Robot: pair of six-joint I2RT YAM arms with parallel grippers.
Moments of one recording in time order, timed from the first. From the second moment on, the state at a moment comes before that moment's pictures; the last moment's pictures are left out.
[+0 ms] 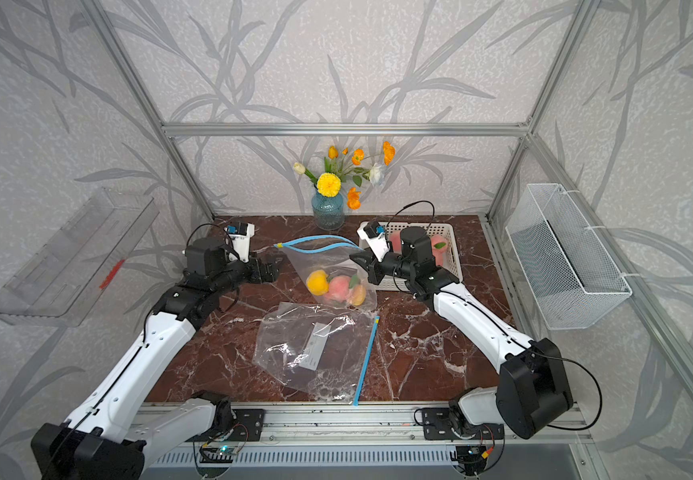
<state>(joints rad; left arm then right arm) -0.20 1.05 0.96 -0.37 0.24 -0.21 0.44 1.38 1.04 0.02 -0.63 -0.05</state>
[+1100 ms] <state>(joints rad) -0.14 1.29 0.74 0.40 0.72 -0.21 0.38 1.37 1.02 0.02 -0.75 0.04</state>
